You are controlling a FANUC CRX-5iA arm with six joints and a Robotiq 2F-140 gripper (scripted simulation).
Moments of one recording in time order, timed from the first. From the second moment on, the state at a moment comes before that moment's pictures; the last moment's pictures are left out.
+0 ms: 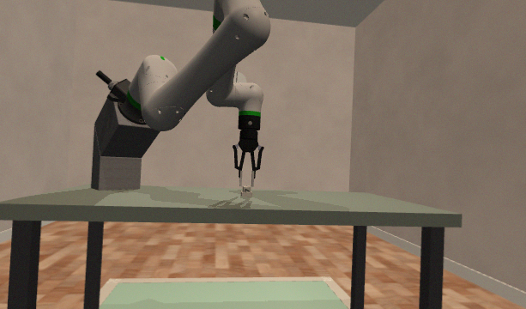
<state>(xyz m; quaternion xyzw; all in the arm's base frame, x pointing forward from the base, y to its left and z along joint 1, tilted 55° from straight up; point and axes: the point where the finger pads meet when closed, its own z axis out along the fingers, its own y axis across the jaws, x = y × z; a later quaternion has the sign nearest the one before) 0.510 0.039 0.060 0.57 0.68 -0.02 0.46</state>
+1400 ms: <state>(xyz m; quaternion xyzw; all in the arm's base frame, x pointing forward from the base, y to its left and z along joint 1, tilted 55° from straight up) 0.465 0.079 0.102 0.57 0.68 -0.02 0.46</state>
